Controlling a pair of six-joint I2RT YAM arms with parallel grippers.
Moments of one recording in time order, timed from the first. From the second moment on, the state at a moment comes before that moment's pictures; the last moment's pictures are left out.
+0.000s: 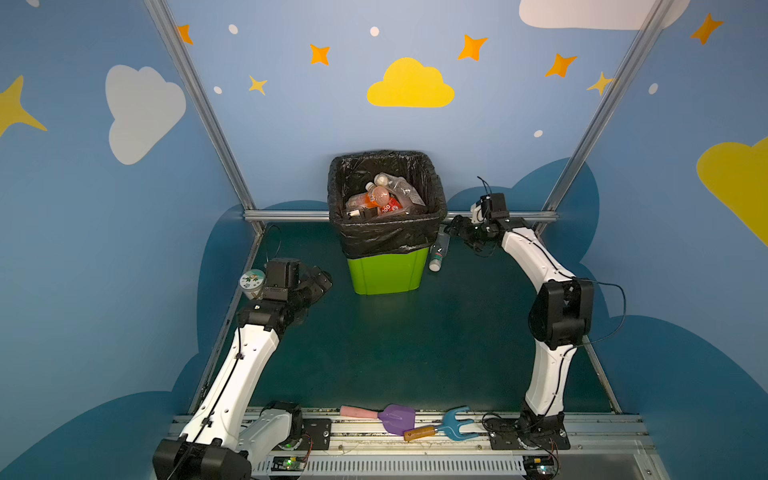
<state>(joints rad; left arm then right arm) -0.11 1.05 0.97 -0.65 0.10 -0.90 0.24 2.09 1.92 -0.66 -0.29 0.57</state>
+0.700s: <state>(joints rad) -0.09 1.02 0.96 -0.67 0.08 -0.87 0.38 2.53 2.49 -0.97 0.11 0.51</state>
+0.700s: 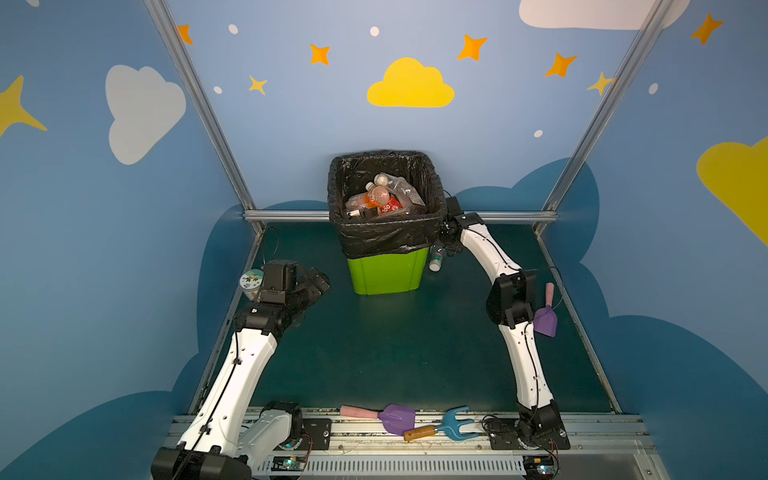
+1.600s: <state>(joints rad) -0.03 1.02 0.96 -0.70 0.04 -0.85 0.28 2.63 2.50 -0.94 0.04 0.57</state>
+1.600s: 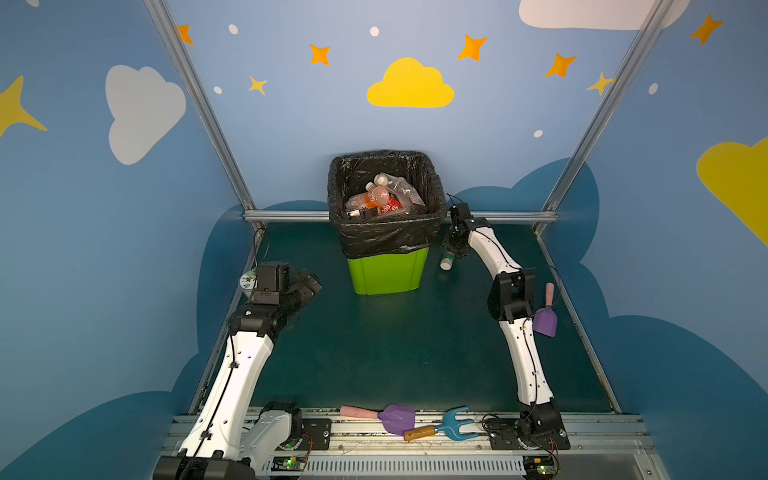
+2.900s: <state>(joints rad) -0.03 1.20 1.07 -0.67 0.21 -0.76 0.36 2.01 2.68 -0.45 -0.53 0.56</state>
